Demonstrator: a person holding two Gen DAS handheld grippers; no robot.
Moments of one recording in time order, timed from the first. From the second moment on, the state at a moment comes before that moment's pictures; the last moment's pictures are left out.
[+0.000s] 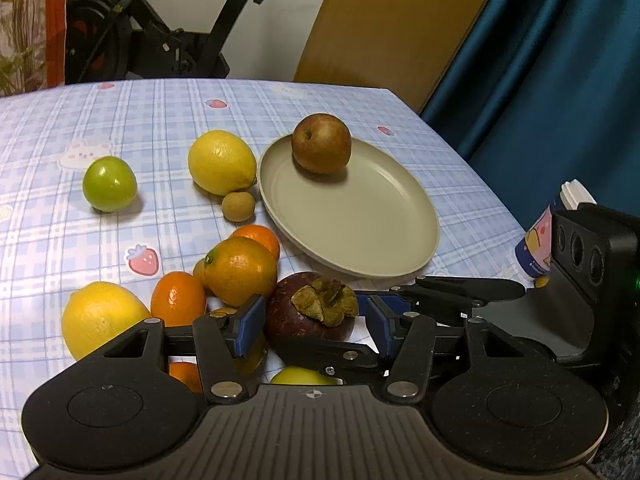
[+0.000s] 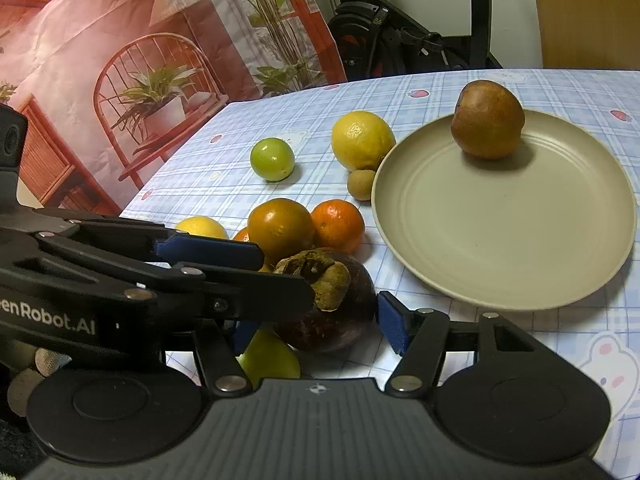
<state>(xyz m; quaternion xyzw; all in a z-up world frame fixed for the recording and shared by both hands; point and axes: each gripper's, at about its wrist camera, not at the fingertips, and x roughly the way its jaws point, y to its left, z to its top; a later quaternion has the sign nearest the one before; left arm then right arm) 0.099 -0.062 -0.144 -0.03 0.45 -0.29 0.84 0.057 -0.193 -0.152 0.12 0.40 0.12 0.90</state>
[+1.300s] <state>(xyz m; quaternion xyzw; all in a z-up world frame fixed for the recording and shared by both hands) 0.114 -0.069 -0.154 -0.04 0.46 -0.30 0.84 0.058 -0.202 -0.156 0.16 0.40 0.12 0.89</state>
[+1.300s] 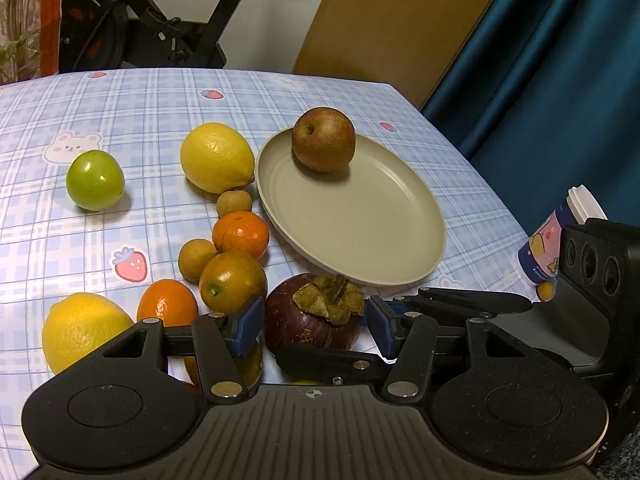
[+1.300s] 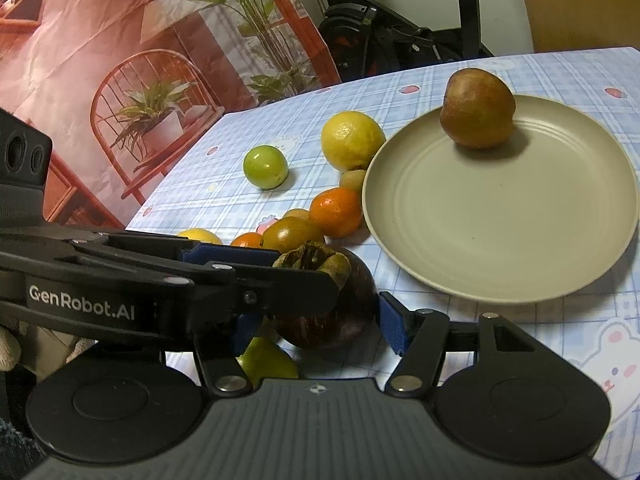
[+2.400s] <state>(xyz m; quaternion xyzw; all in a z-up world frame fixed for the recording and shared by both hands) 0.130 -0.093 -0.128 -0.04 0.41 -0.32 0.85 0.053 -0.220 -0.123 0.14 0.34 0.09 0.93</state>
